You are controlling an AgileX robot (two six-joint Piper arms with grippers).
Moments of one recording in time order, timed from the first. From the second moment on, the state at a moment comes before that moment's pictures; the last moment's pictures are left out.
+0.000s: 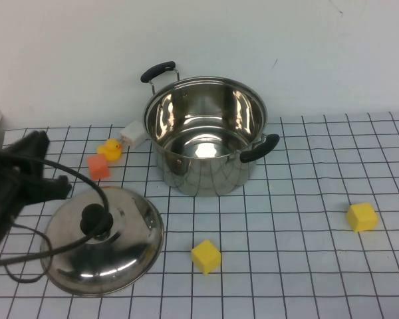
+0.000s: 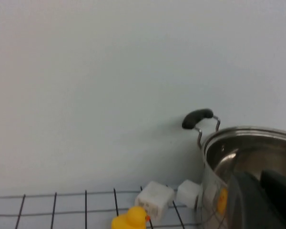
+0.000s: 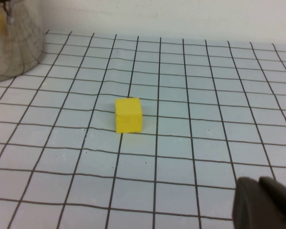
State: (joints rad) right arm -0.03 -0.01 0.02 0.11 0.42 -0.18; left arm -0.03 1.32 -0.42 0.22 -0.86 -0.29
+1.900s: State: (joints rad) right arm -0.03 -0.01 0.02 0.11 0.42 -0.18; left arm -0.19 1.66 -1.15 0.72 -0.34 -0.81
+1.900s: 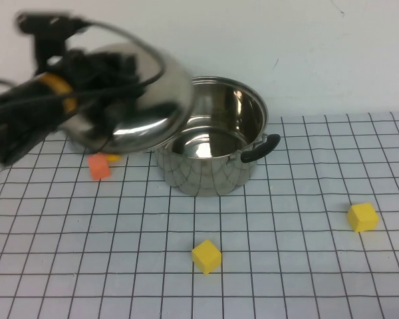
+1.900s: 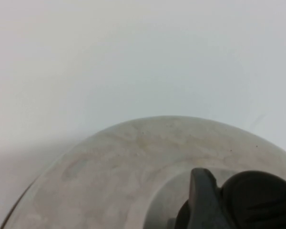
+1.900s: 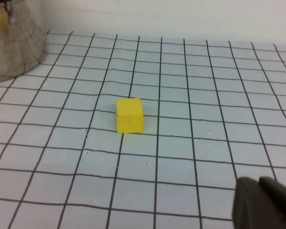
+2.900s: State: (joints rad) right arm -0.03 -0.01 0.02 0.11 0.42 -0.18; left arm -0.35 2.19 -1.77 1.51 -0.26 -1.65
